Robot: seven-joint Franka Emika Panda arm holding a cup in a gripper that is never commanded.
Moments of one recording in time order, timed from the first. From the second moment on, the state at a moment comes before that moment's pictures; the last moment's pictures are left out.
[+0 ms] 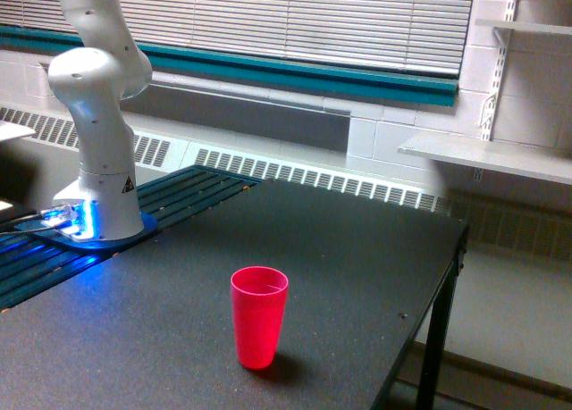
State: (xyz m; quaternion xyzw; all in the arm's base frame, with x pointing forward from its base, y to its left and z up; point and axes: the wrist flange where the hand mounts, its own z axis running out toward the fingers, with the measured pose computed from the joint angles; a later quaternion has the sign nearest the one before) arm 0.524 0.186 0.692 -0.89 0.18 -0.36 0.23
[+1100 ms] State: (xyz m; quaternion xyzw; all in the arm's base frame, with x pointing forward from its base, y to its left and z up) arm 0.514 0.092 0.661 -0.88 0.24 -0.37 0.15
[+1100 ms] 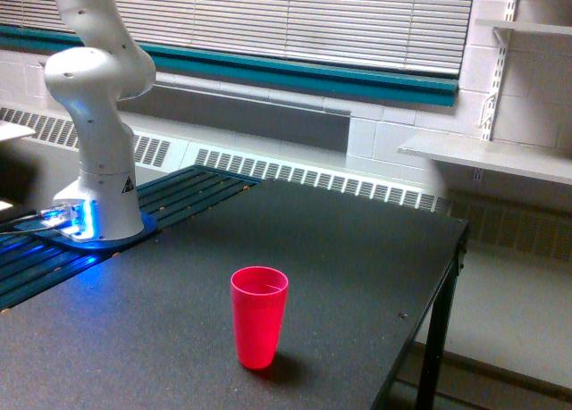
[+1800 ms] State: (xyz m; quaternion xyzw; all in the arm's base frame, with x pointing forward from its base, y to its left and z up) arm 0.470 -0.083 0.556 -0.87 0.36 -0.35 0.03
